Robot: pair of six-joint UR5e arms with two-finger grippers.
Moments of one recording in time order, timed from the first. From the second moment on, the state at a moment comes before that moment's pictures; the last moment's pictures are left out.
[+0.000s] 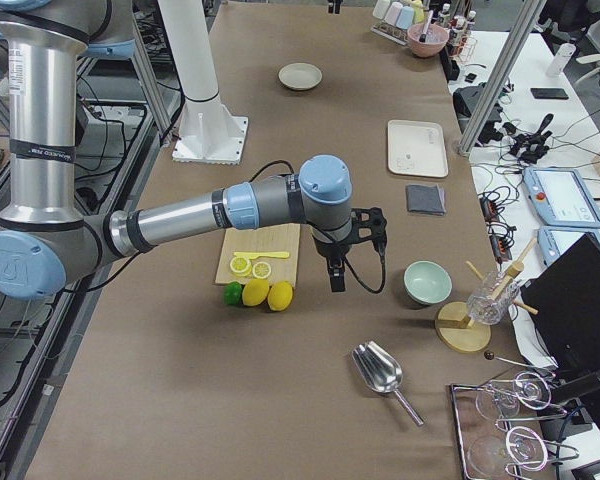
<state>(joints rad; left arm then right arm) -1.30 -1.54 -1.82 -2.00 -2.72 -0.34 1.58 -1.66 1.95 -1.65 2.38 0.06</state>
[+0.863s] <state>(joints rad) -1.07 -1.54 -1.52 -2.66 -2.52 -0.66 1.58 -1.66 1.94 -1.65 2.38 0.08</state>
